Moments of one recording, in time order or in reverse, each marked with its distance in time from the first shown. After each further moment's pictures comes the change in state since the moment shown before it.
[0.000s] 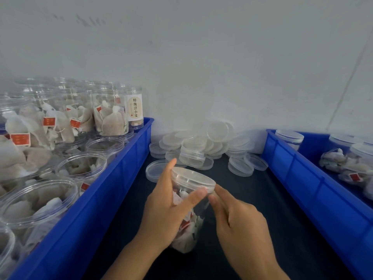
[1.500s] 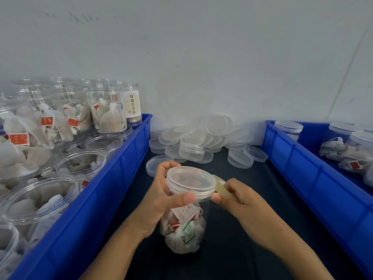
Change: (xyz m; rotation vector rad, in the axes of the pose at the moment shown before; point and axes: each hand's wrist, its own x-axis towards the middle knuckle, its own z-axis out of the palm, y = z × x) left_hand 0.011 -0.014 -0.019 -0.426 -0.316 -0.109; right_hand 0.014 0.015 -0.026 0.342 -0.298 0.207
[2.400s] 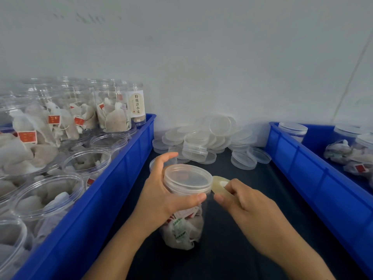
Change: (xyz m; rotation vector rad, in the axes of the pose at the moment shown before) left_hand -0.010 0.015 0.005 0.444 0.254 0.094; right_hand -0.008 -0.007 0.000 -0.309 0.079 -0.124
